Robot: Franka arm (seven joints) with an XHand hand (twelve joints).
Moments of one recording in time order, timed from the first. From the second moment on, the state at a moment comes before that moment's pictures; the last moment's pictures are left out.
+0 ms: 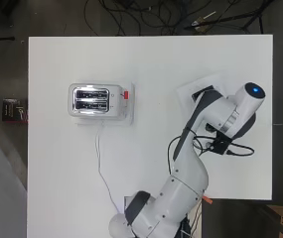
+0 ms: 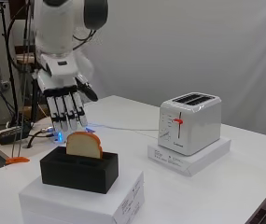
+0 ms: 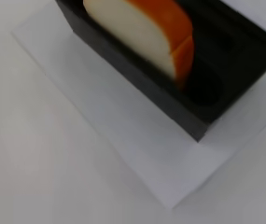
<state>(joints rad) -0.26 0.27 -0.37 -1.55 -0.05 1.29 -1.17</state>
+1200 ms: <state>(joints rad) -0.30 0.30 -0.37 -1.78 0.09 1.54 -1.36</state>
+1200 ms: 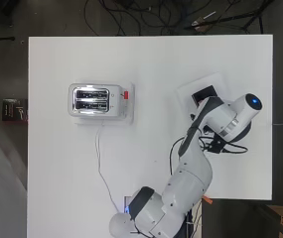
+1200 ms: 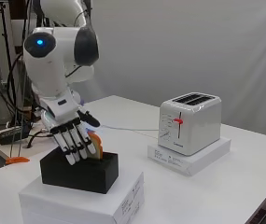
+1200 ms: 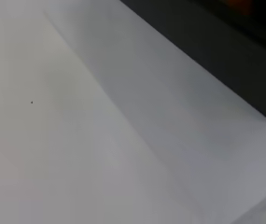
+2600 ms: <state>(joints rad) -0.14 0.48 0.00 -0.57 0.04 1.11 -1.53</state>
